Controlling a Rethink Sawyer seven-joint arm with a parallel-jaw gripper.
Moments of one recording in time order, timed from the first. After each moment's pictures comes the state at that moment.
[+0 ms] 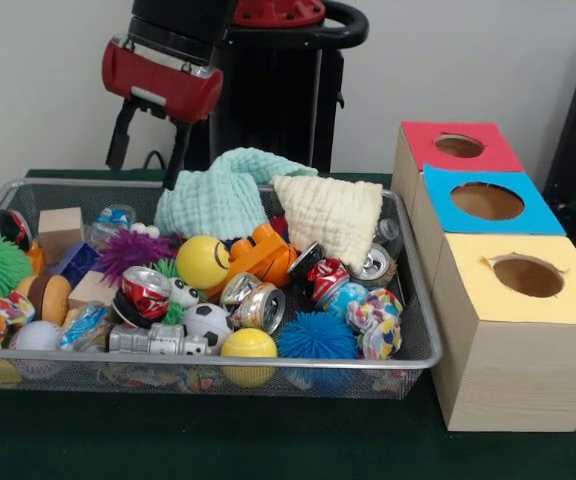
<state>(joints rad) -0.30 -0.78 -0.15 1.71 -0.35 0.27 2.00</state>
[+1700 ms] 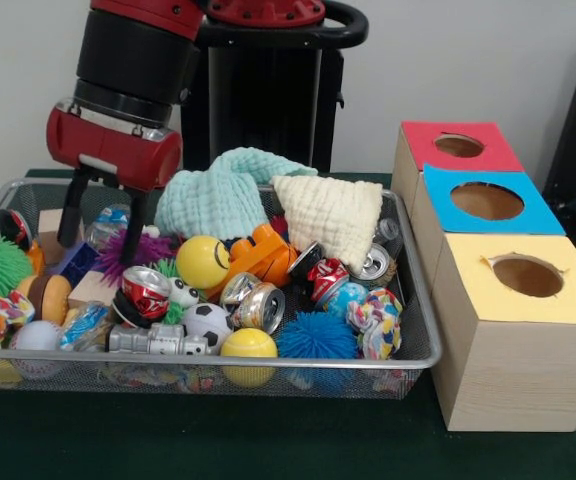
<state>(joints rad) -0.40 -0.65 -0.03 1.51 -0.35 0.26 2.00</state>
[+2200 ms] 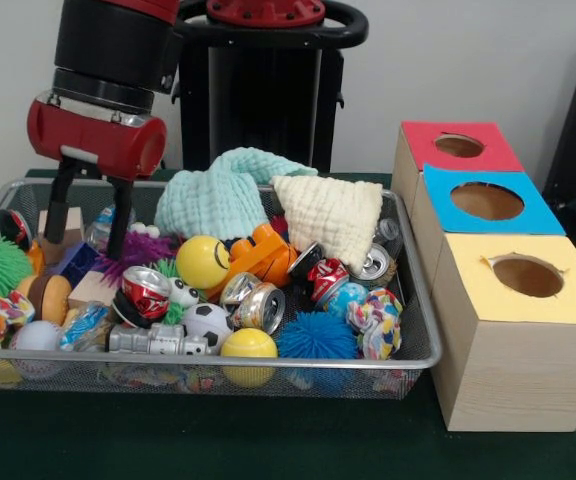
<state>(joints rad) -0.50 -0.70 0.07 1.55 -0.35 0.26 2.00</state>
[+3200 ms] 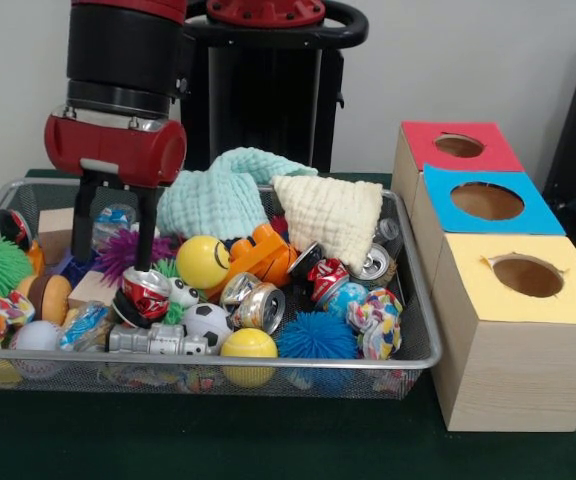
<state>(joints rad) -0.56 -0.70 0.19 1.56 -0.35 0.26 2.00</state>
